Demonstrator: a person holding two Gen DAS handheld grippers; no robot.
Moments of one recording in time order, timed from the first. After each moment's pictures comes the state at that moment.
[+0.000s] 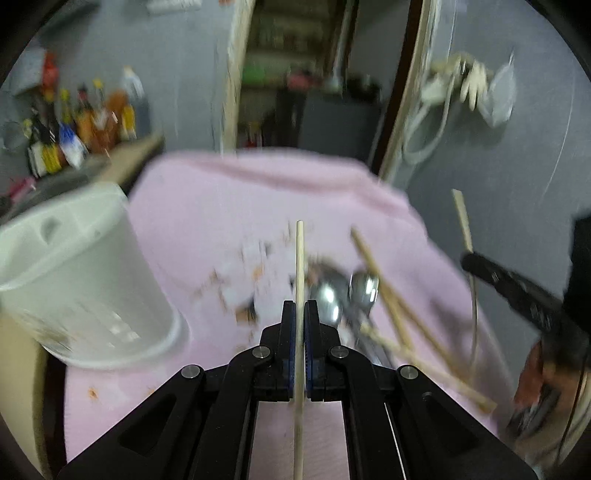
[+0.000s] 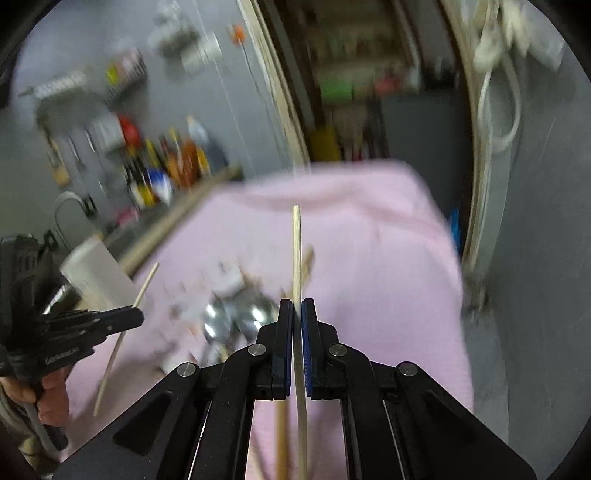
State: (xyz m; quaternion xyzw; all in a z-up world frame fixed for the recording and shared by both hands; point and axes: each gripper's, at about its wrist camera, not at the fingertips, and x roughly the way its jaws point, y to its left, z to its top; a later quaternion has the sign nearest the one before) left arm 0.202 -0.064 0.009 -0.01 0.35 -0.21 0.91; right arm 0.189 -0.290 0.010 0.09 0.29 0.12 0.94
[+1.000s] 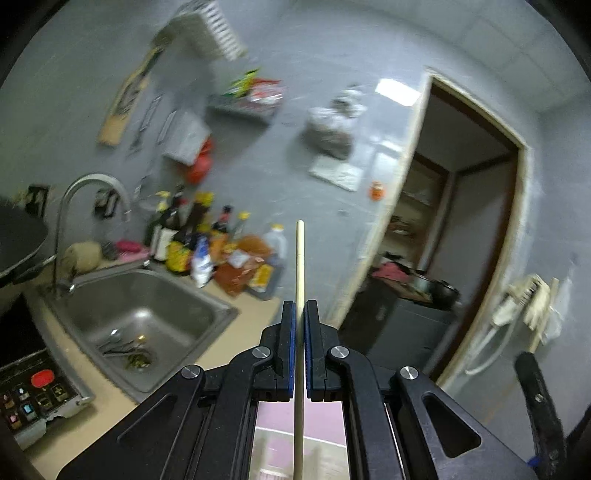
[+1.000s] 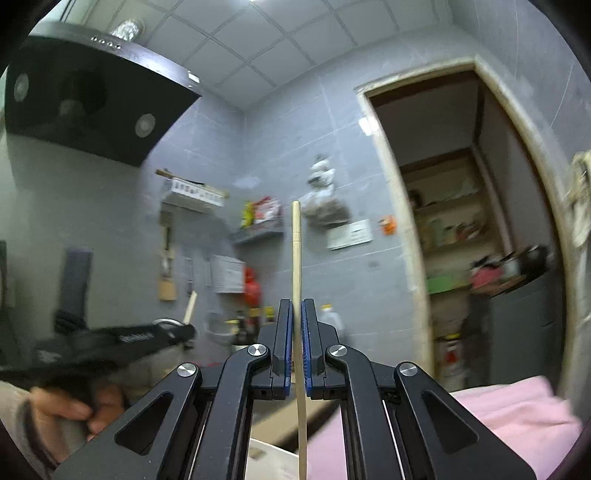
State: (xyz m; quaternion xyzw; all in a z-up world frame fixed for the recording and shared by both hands) left arm 0.223 0.188 0.142 -0.20 0.09 -0.03 0.98; right arm 0.191 -0.095 0.117 0.09 -0.07 0.27 0.96
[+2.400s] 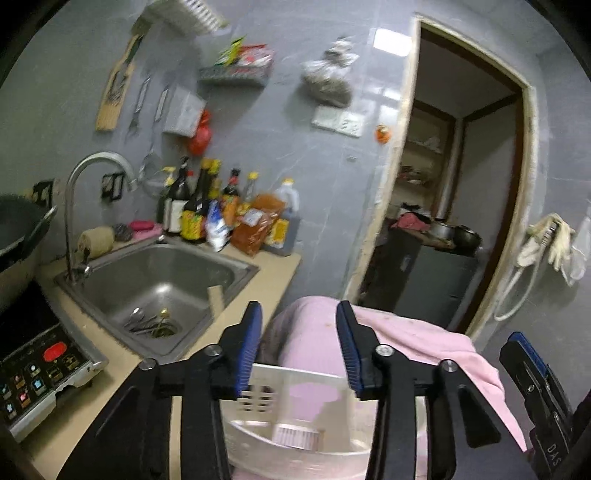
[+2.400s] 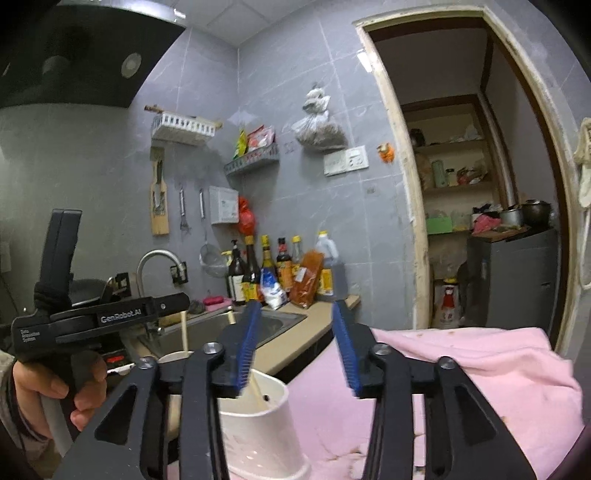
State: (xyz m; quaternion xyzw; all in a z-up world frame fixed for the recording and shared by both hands) left arm 0.204 0.129 0.096 -0.12 0.16 -0.02 0.98; right arm 0.204 -0.098 0.075 0.05 0.05 0.25 0.96
